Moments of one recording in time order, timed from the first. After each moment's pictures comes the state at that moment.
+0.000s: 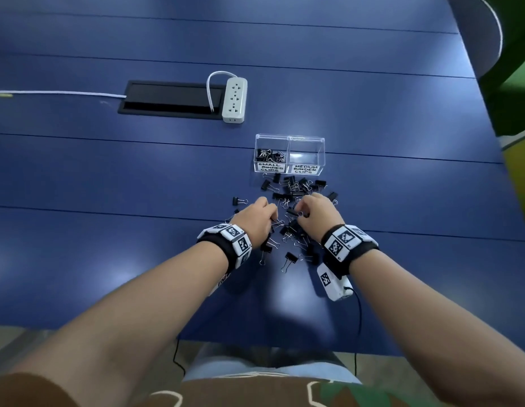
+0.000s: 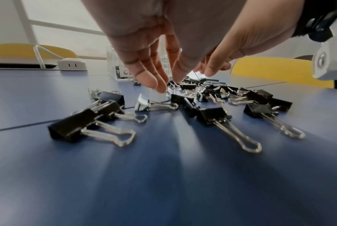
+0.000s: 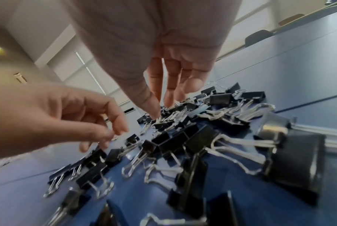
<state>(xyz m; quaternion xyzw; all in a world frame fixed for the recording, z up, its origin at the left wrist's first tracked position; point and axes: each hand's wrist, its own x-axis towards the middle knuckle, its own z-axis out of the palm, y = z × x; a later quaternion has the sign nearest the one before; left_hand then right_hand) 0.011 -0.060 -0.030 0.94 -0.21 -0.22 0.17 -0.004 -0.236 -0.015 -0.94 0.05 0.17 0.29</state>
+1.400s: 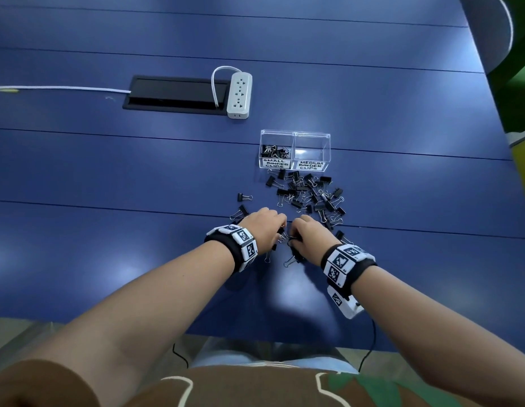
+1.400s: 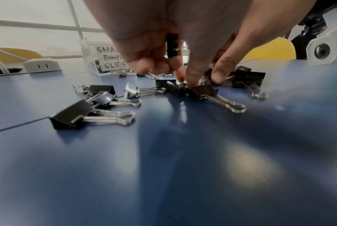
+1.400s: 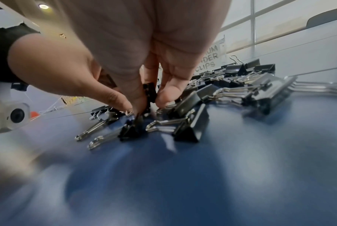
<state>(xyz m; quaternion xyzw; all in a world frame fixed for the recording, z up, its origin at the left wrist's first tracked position) -0.002 -0.064 -0.029 0.92 -0.28 -0.27 0.08 -0.043 -0.217 -0.029 -0.94 -0.06 0.24 0.25</state>
